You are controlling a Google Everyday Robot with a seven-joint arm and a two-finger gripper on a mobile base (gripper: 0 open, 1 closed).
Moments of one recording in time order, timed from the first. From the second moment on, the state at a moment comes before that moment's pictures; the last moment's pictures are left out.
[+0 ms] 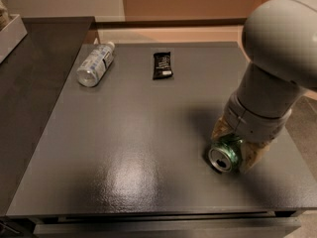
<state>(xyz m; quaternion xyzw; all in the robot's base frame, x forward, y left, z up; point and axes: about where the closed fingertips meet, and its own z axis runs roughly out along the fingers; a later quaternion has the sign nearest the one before) 0.390 -0.163 0.847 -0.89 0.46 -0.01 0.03</state>
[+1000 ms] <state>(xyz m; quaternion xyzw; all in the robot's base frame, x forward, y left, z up) 0.434 -0.147 0.888 -0.77 0.62 0.08 0.15</state>
